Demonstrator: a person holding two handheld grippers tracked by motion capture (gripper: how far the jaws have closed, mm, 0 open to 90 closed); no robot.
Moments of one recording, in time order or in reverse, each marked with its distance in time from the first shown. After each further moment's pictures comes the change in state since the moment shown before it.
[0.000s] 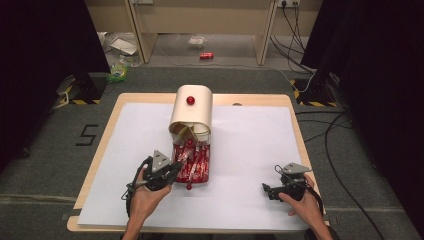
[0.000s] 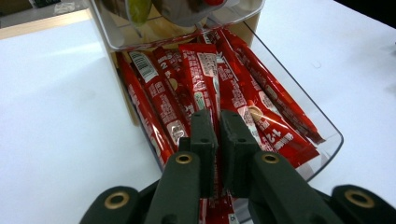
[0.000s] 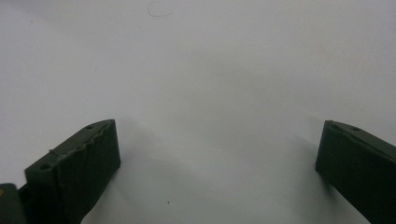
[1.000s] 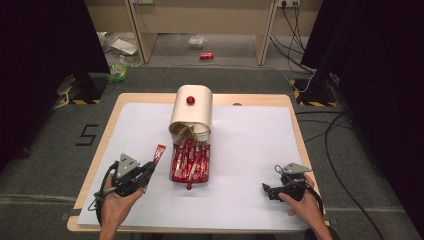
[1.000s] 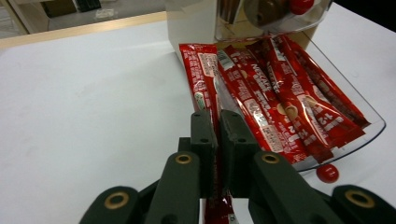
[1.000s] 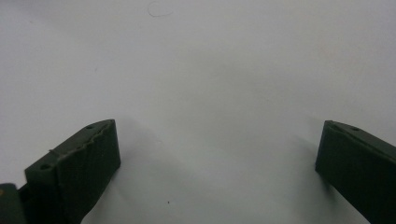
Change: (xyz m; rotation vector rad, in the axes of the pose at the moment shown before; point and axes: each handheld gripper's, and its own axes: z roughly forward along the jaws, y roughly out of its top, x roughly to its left) left arm 0.045 -0.017 -0.051 -0.057 0.100 -0.071; right arm 0.000 0.000 0.000 -0.001 0.000 0.003
